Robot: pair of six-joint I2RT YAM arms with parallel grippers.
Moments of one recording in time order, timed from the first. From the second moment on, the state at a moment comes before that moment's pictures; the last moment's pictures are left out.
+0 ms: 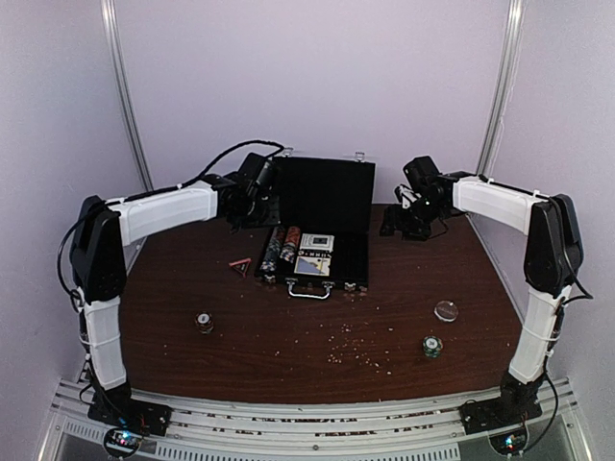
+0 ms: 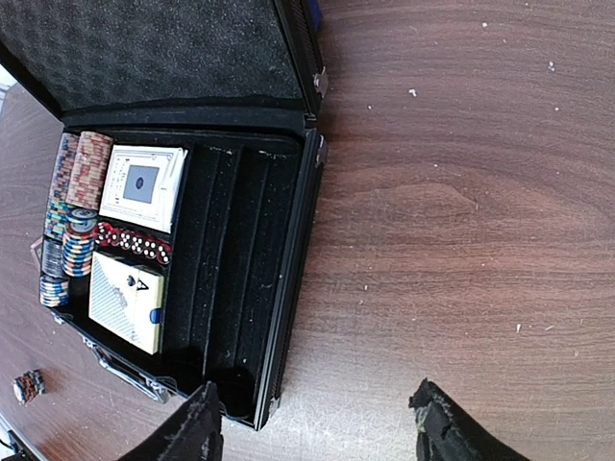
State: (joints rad) left arm -0.67 2.01 1.74 -0.52 -0.35 -0.54; right arm 0.37 1.90 1.60 -0.68 -0.12 0.40
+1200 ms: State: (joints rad) left arm -0.53 1.63 1.31 -0.69 -0.47 -0.73; right arm 0.27 1.56 0.98 -0.75 0.14 0.53
